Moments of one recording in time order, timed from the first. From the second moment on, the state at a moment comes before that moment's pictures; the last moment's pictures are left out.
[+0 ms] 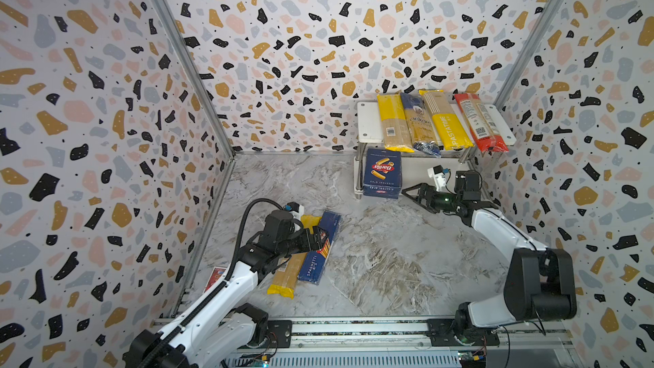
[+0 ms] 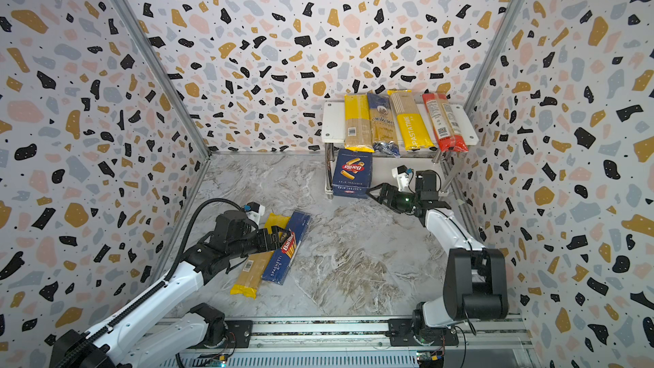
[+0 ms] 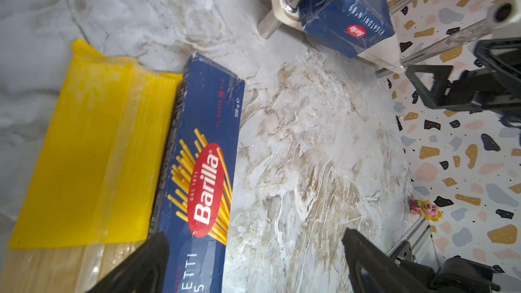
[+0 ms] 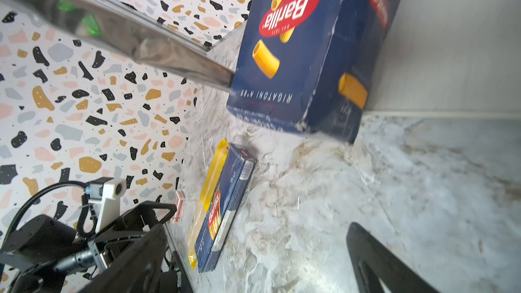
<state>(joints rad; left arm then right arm) -0.43 0.93 0.57 -0.35 0.30 -0.59 0.04 1.40 0.89 -0.17 -0.87 0.44</state>
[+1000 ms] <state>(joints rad) -0.56 1.03 0.42 -0.34 0.12 -0.74 0.71 0.95 0.49 -0.16 -0.47 0.59</state>
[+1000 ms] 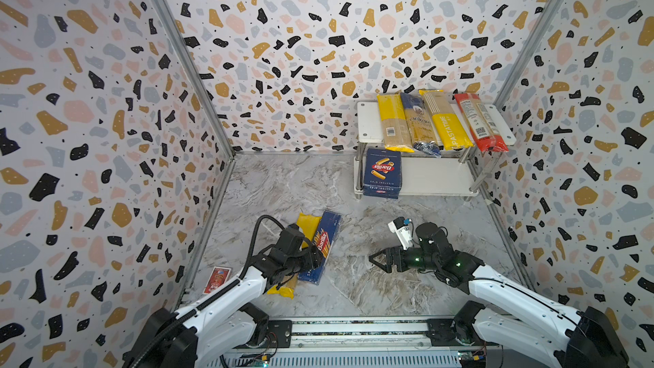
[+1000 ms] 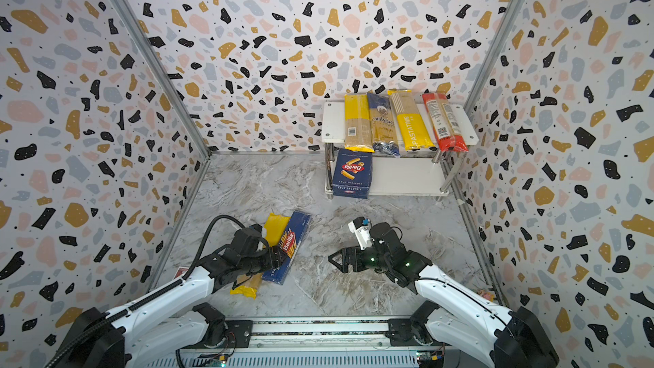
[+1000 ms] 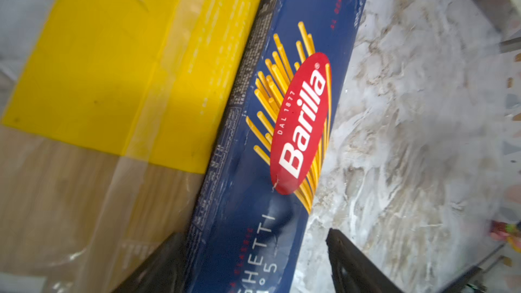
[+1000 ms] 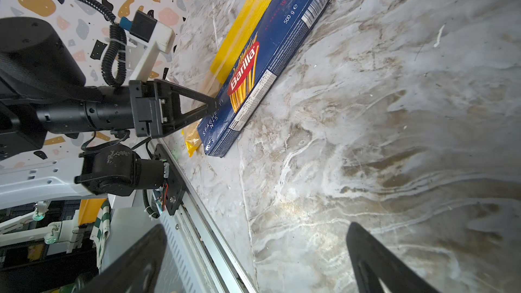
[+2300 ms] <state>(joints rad) -0.91 1.43 0.72 -0.10 0.09 -0.81 0.70 0.80 0.47 -0.43 -0.24 0.57</state>
